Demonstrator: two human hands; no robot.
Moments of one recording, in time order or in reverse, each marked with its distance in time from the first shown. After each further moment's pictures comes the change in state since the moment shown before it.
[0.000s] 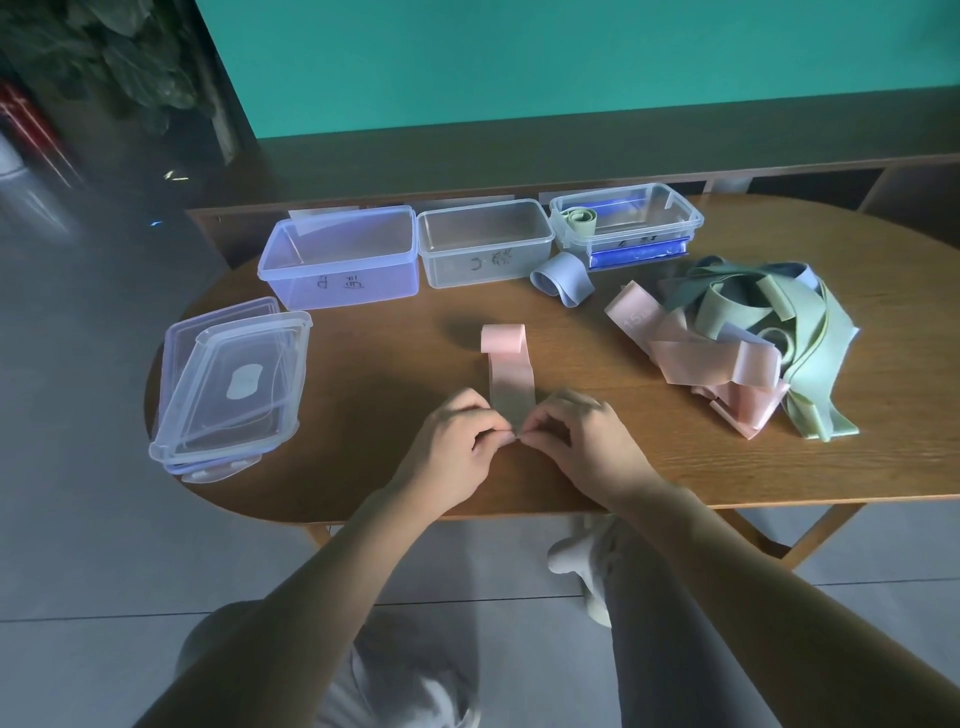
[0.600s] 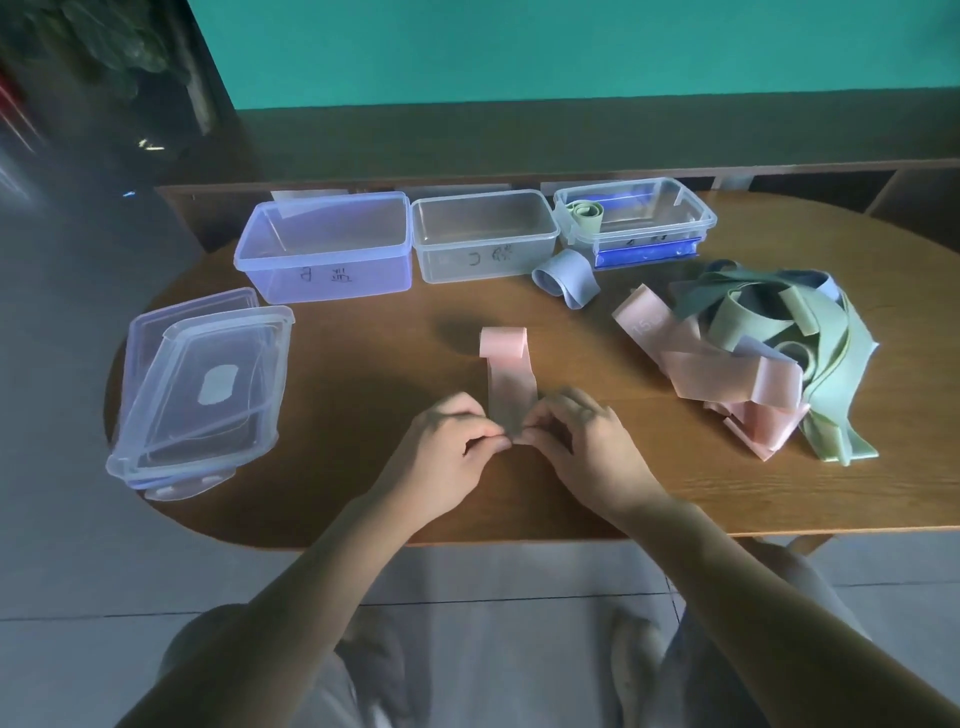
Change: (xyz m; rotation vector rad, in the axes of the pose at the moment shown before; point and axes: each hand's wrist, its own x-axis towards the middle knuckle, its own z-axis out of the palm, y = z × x) left_hand 0.011 -0.014 -0.004 -0.012 -0.011 0.009; right_hand 0.012 0.001 0.002 -0.024 0.026 0.027
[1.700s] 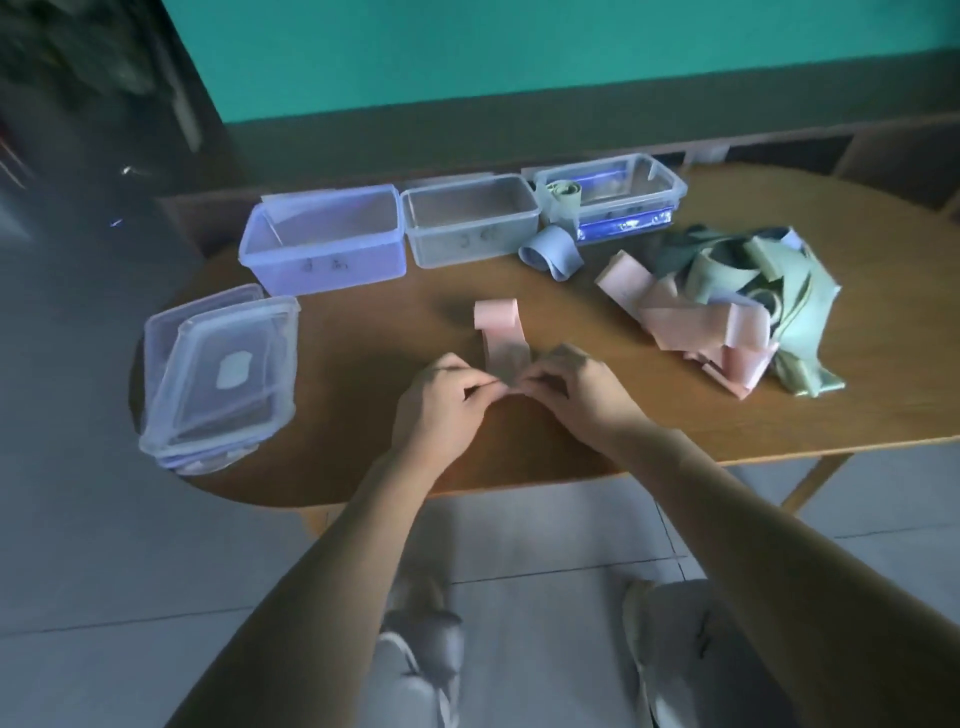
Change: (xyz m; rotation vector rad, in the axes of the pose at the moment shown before) left_hand 0.003 0.011 0.001 0.005 0.057 -0.239; right_hand 0.004 -0.010 -0.010 0.033 -0.064 0.106
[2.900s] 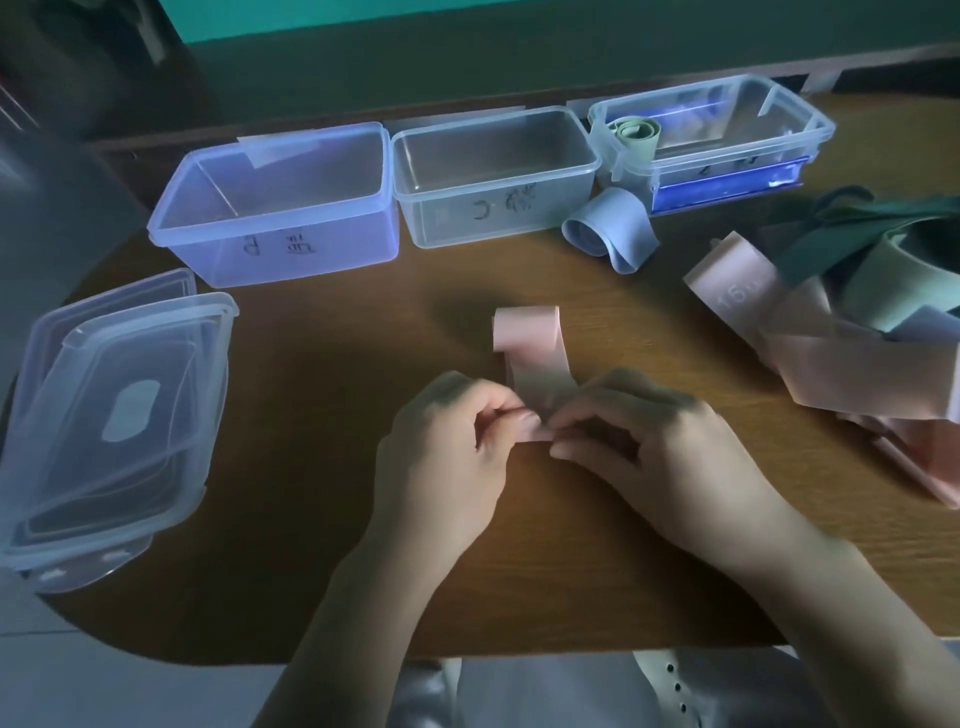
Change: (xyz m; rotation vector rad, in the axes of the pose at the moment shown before) left_hand 0.027 -0.005 0.010 0.030 0.082 0.002; right_hand 0.025 0.024 0.001 0.006 0.020 -0.178
